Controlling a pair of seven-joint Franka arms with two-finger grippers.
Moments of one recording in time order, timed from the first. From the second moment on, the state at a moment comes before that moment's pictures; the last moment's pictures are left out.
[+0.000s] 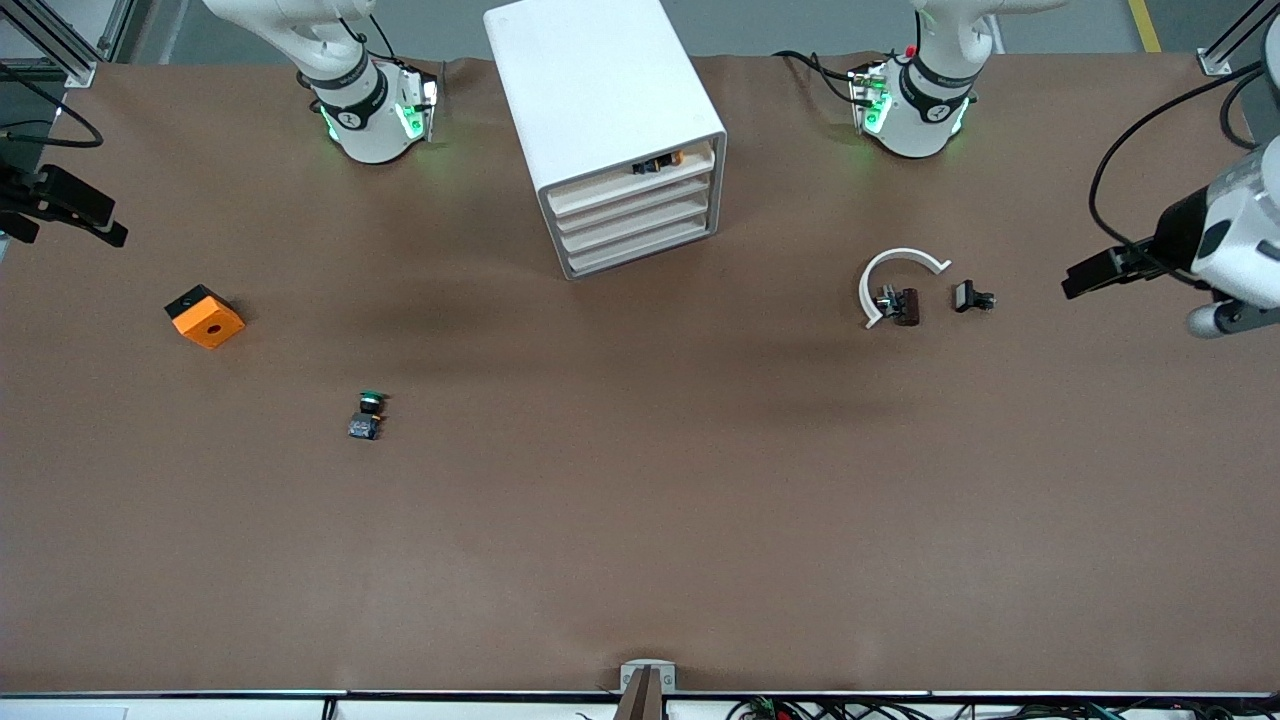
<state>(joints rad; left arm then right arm) 0.02 0.07 -0.05 -1.62 -0.03 1.55 -0.28 0.01 -0.07 -0.08 -1.57 0.01 1.49 0.00</state>
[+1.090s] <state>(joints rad) 0.02 0.19 -0.06 -1.62 -0.09 1.55 0.05 -0.02 0.06 -0.10 -1.58 0.01 1.56 0.00</state>
